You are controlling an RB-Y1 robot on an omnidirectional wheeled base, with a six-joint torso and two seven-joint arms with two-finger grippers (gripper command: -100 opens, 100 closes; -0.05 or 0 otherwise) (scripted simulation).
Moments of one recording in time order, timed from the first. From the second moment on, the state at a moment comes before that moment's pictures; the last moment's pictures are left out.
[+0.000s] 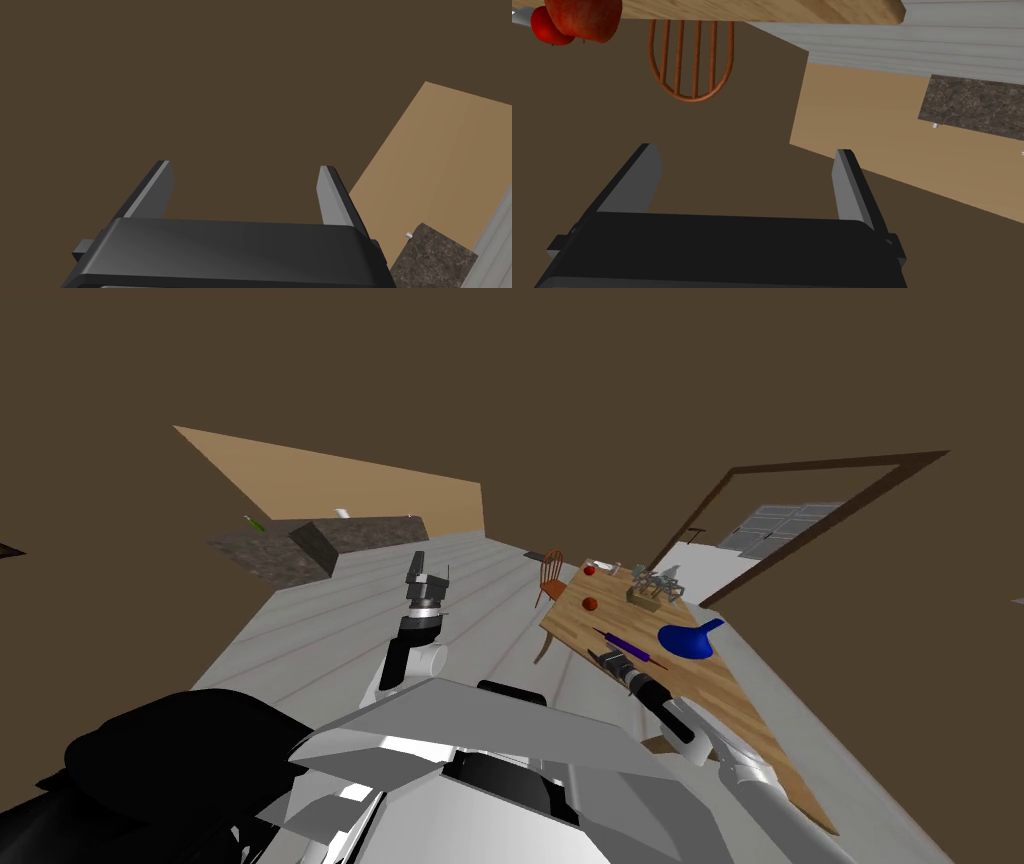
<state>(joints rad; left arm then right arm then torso) 0.46 -0.02 0.03 -2.39 0.06 -0.37 0.05 0.18 -0.85 0.24 -1.28 0.55 -0.40 0.51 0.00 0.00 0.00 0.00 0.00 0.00</state>
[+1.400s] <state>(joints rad) 0.46 -0.02 0.03 -2.39 0.06 -0.37 0.05 0.17 -1.00 0.36 -0.95 0.70 -0.35 0.59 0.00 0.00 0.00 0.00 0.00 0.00</state>
